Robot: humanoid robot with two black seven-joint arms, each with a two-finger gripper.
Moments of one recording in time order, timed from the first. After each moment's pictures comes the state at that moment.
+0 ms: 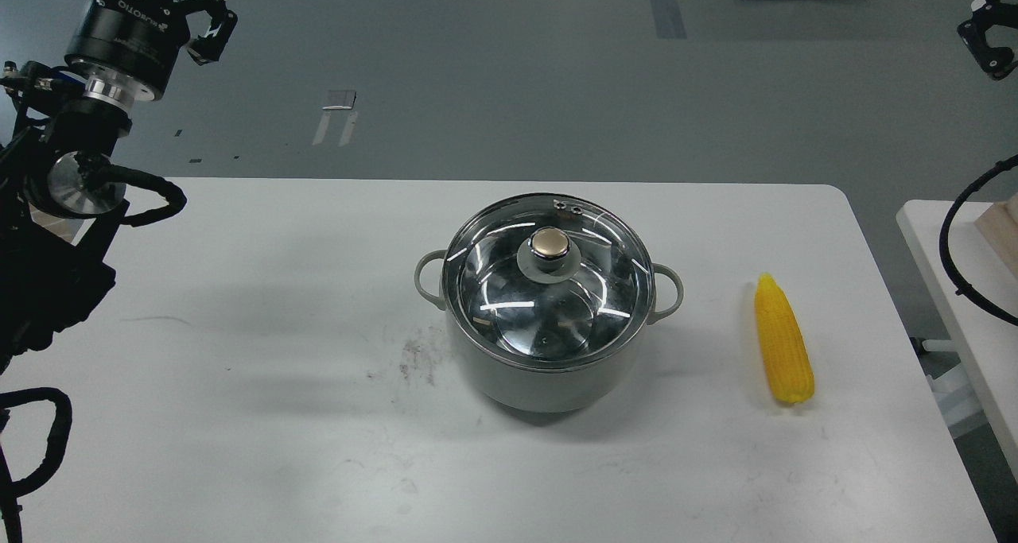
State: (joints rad) left arm -0.77 0.48 -1.13 -0.75 0.18 -0.49 -0.34; right arm 0.77 -0.40 1.63 0.75 -0.31 0.49 -0.15
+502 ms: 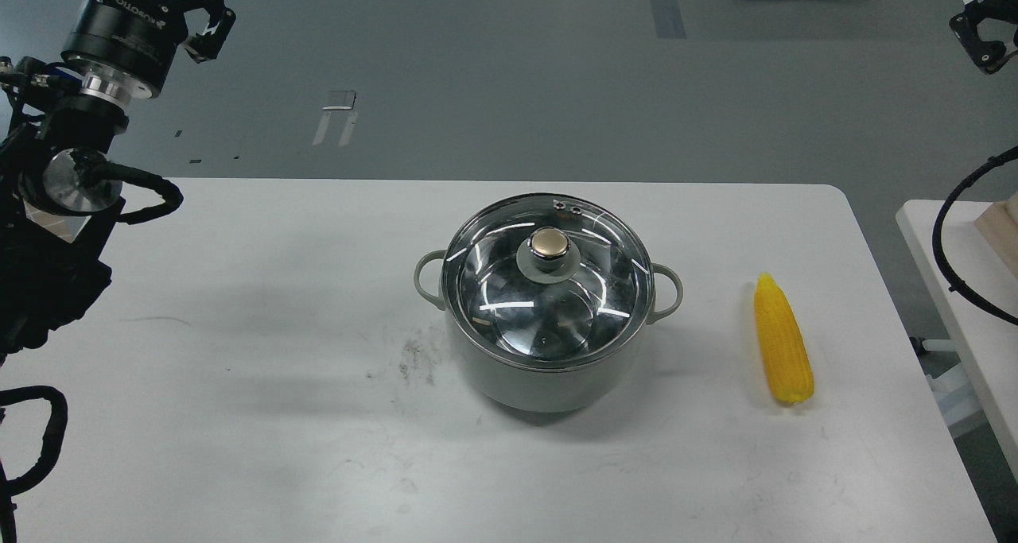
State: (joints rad) left arm -0.77 0.49 -1.12 -0.74 0.19 -0.49 -0.33; right arm 0.77 -0.40 1.63 0.76 -0.31 0.49 -0.15
